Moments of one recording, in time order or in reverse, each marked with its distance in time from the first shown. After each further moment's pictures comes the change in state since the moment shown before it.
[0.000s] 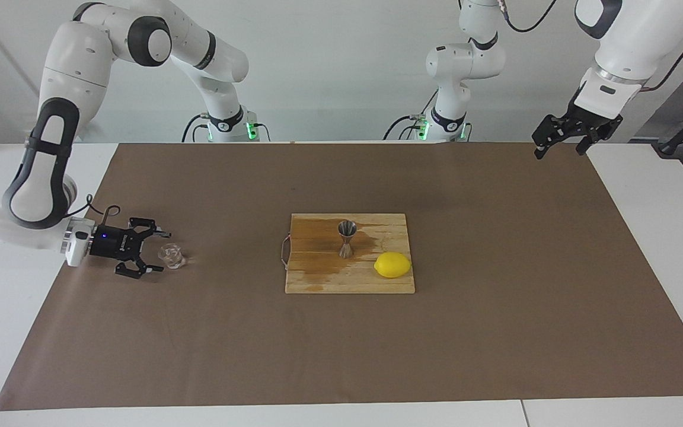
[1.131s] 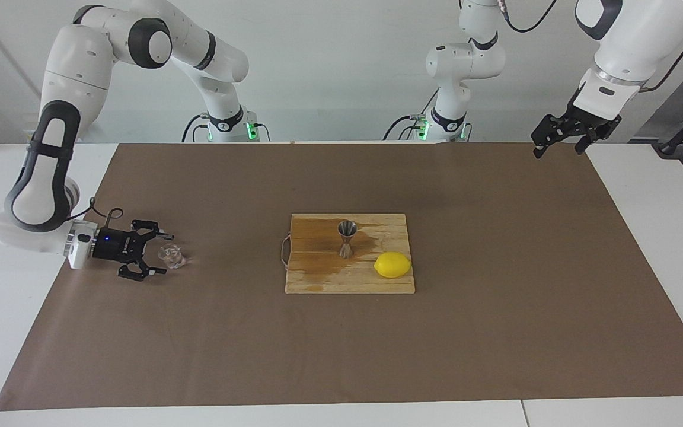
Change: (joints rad) left arm -0.007 0.000 0.010 -0.002 0.000 -0.017 0.000; right arm 0.000 0.011 0.002 0.005 0.004 0.001 -0.003
